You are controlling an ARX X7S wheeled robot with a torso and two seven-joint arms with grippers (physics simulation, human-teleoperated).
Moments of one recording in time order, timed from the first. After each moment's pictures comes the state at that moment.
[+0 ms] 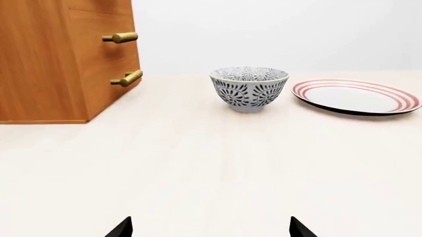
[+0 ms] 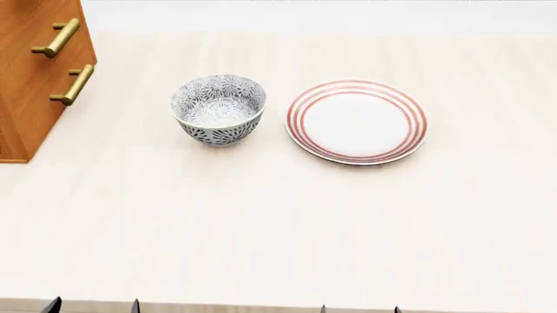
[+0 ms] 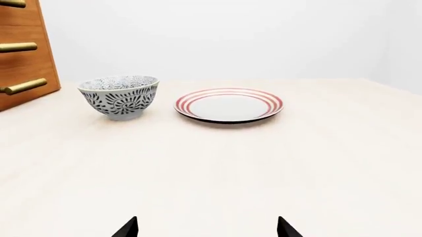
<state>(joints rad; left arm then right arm) -0.01 -0.09 0.10 0.02 -0.08 -0.06 -0.12 -0.01 0.09 -0.11 -0.01 0.10 0.01 0.09</state>
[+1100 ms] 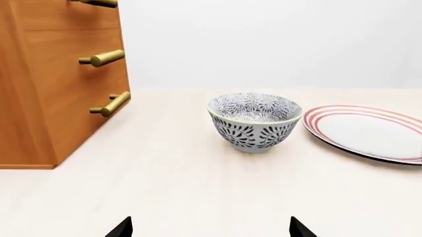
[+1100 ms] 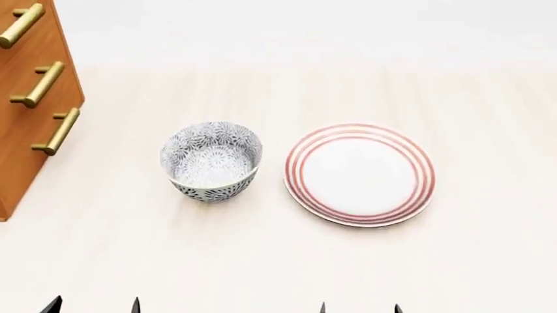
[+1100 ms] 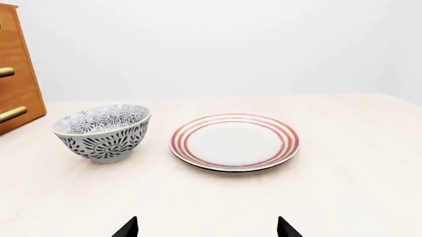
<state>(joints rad) -0.01 -0.14 0.17 0.04 -0.15 -0.07 -0.18 0.00 0.14 -0.17 -0.02 0.18 -0.01 0.14</state>
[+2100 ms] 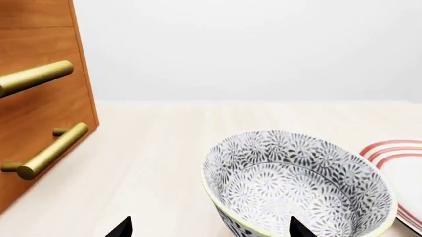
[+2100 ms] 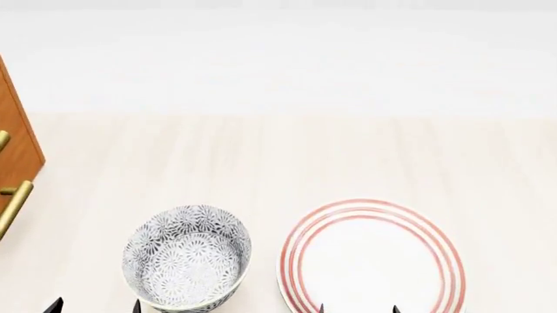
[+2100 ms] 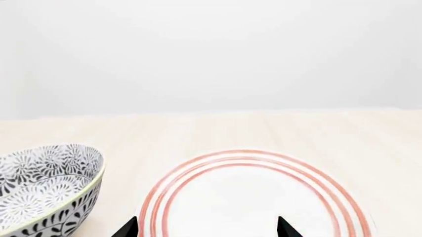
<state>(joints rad) -0.02 -0.17 0.21 0.03 -0.18 -0.06 -0.22 0.00 0.17 -0.21 -0.01 0.21 -0.03 0.17</state>
